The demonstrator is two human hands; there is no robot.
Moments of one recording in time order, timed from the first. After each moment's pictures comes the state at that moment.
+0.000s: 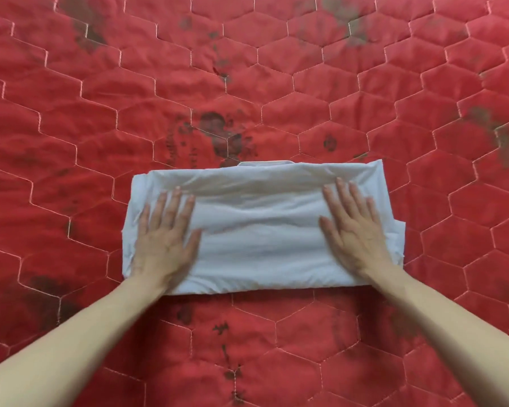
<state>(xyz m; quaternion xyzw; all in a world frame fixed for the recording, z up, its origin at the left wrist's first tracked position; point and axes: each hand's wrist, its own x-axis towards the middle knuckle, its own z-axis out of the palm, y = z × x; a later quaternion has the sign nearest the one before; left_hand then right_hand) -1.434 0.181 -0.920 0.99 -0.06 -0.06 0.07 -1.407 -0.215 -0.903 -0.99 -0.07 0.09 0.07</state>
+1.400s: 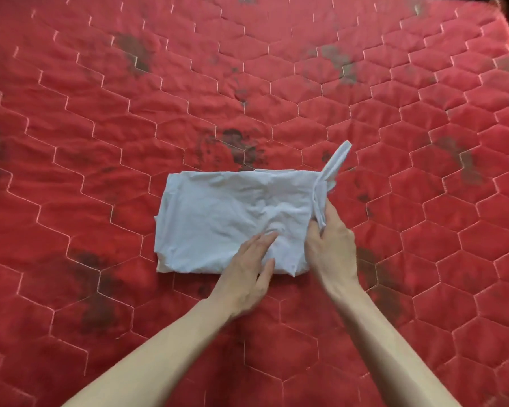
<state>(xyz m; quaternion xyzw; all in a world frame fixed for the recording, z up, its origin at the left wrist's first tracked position) -1.511 0.075 -0.836 0.87 -0.09 -0.14 0.46 -1.464 -0.082 -0.738 -0.91 0.19 0.06 0.37</state>
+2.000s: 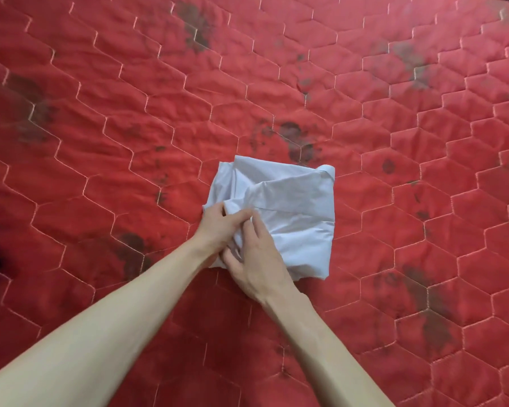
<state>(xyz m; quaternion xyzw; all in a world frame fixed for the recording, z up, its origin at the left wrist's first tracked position) -1.437 0.207 -0.827 0.65 0.33 -0.19 0.66 -1.476 0.093 -0.820 -0.90 -0.08 0.27 0.34</state>
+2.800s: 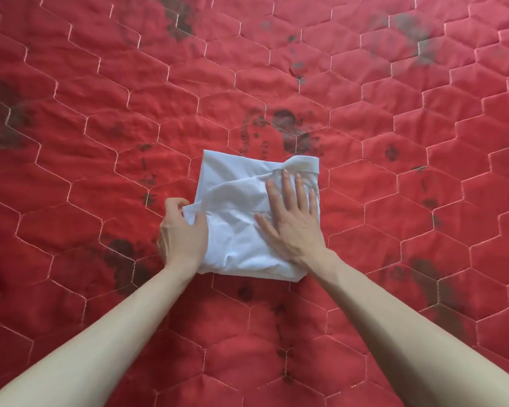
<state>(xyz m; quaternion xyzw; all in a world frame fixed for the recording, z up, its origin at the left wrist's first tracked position) -1.457 0.231 -0.856 0.84 0.37 0.00 0.39 -1.409 0.016 -0.896 -0.98 -0.16 0.12 0.09</state>
